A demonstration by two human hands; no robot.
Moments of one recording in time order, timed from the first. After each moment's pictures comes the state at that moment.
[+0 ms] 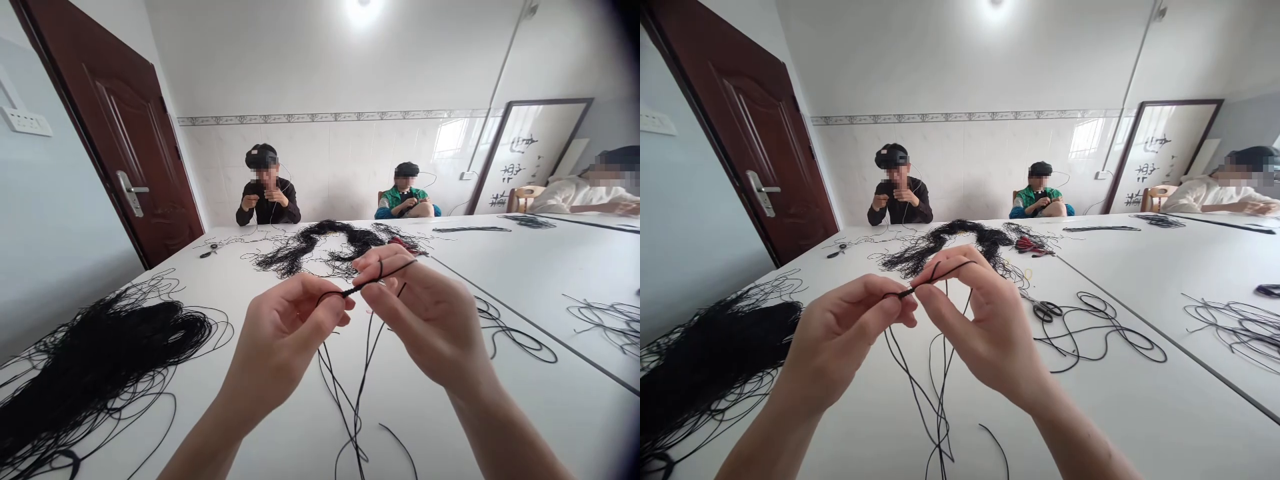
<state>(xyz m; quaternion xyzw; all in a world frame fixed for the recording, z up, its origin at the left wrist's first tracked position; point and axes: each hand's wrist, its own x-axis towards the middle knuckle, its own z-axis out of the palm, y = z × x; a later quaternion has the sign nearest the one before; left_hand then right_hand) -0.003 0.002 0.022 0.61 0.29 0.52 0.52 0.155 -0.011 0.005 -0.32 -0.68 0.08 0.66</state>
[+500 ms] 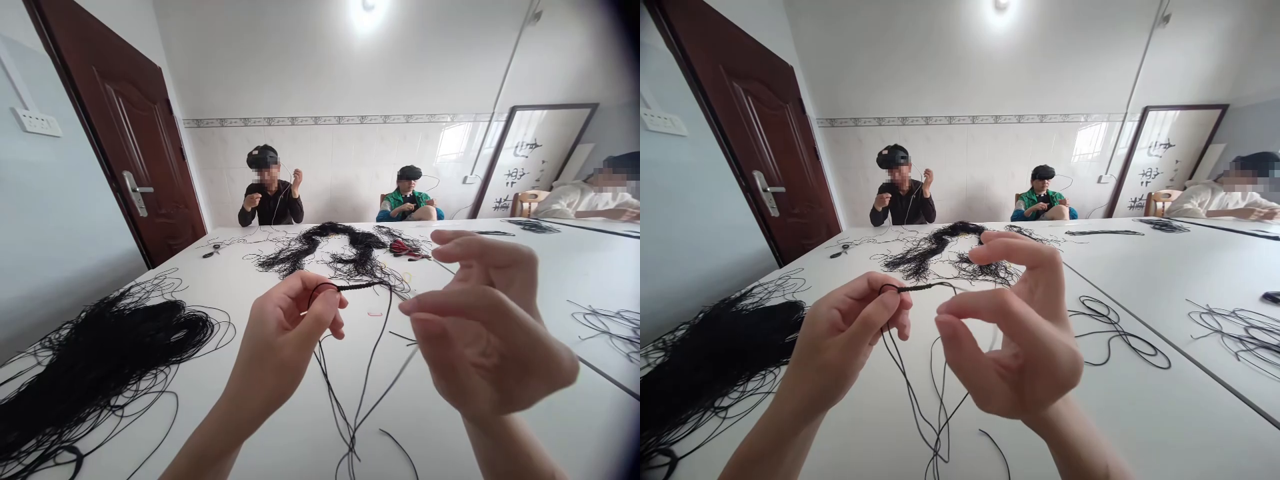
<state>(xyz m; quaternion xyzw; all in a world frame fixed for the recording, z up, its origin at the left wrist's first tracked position) -0.008 0.012 0.020 0.65 0.31 0.49 0.49 0.158 -0.019 0.003 -0.28 -0.66 -0.23 0.66</state>
